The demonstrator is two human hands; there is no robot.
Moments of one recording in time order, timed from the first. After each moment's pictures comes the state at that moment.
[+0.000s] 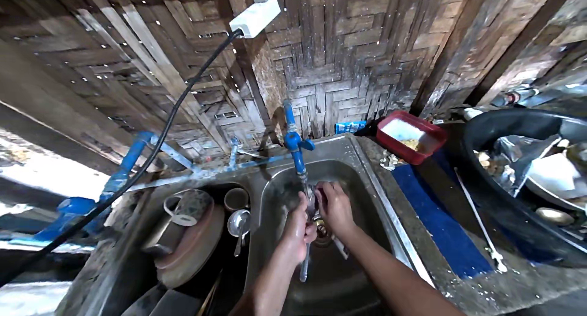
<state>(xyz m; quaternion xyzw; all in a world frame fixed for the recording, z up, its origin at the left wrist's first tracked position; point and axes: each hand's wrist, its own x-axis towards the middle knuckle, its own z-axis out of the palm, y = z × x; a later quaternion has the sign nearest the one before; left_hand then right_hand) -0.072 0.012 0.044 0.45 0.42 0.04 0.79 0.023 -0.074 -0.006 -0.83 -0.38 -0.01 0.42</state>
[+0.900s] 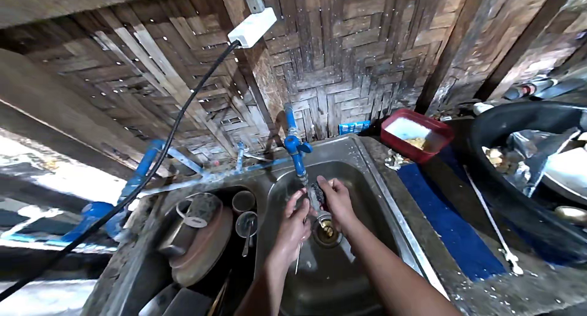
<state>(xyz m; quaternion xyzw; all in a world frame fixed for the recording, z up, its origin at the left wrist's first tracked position) -0.087 0.028 0.035 0.59 0.31 0.12 0.74 0.039 -0.054 0.016 -0.59 -0.07 0.29 0.75</state>
